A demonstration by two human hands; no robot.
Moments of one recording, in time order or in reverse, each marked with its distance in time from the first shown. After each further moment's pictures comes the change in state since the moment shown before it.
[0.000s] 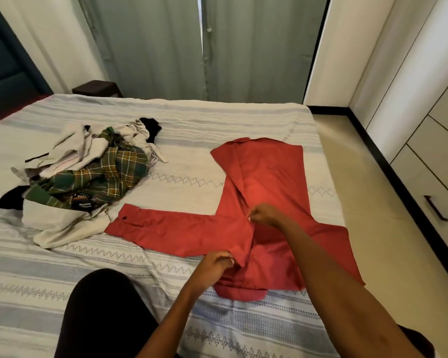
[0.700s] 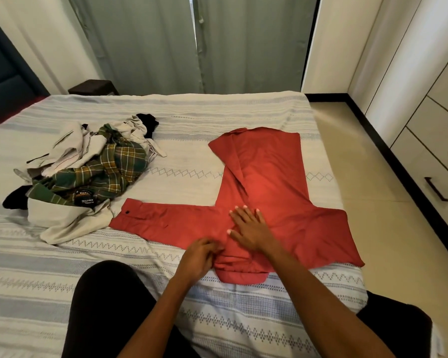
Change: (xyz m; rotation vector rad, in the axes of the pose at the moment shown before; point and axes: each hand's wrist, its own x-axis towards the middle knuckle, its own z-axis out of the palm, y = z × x) left_hand 0.008 -0.063 -0.031 0.650 0.145 0.393; right_hand -0.058 -0.028 0.099 -0.372 0.187 -0.105
